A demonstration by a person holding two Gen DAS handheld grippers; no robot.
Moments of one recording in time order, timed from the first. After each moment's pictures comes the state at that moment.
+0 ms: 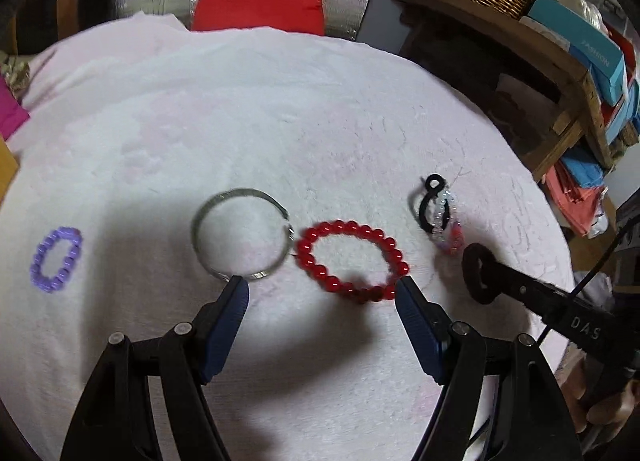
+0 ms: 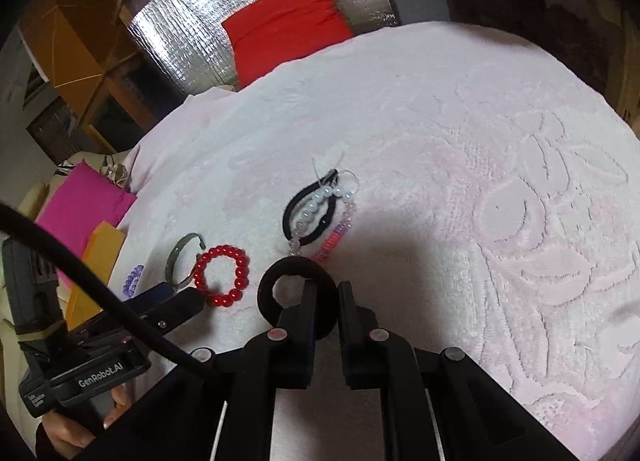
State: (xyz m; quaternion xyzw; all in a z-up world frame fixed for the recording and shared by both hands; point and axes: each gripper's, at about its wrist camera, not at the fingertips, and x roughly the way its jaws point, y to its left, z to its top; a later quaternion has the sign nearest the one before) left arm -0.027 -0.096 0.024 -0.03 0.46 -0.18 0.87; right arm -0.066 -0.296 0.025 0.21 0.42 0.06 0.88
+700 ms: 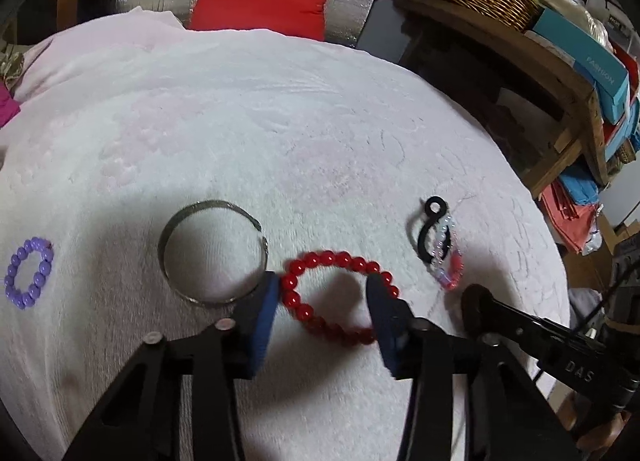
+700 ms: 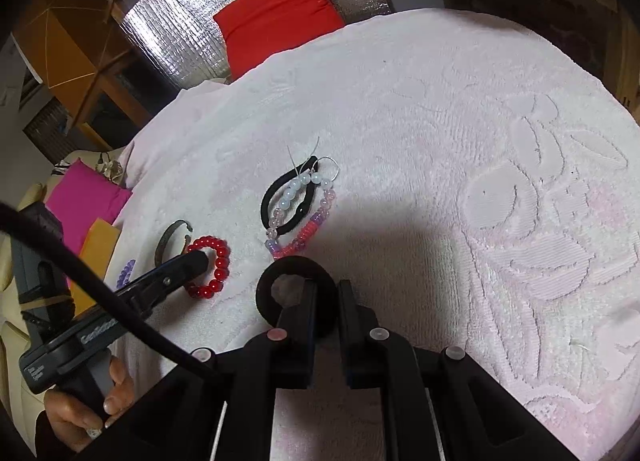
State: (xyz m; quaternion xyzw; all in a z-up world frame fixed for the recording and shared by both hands) left arm -0.006 -0.108 0.017 -0.05 0.45 -0.18 0.88; right arm -0.066 -0.305 0.015 0.21 0.44 0.06 0.87
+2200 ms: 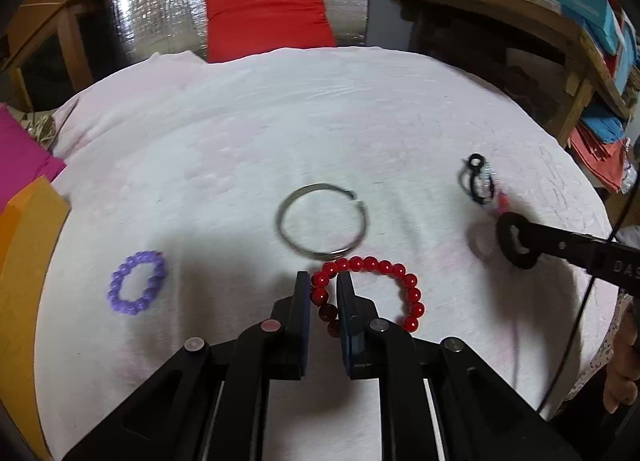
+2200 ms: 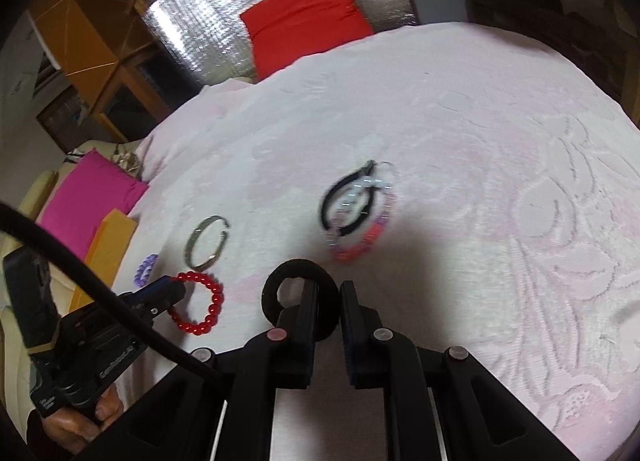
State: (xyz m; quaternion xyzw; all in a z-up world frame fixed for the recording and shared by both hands) left arm -0.042 -0.056 0.030 0.08 0.42 -0.13 0.89; right arm -0.067 -0.268 0.030 0.19 0.42 0.09 0.88
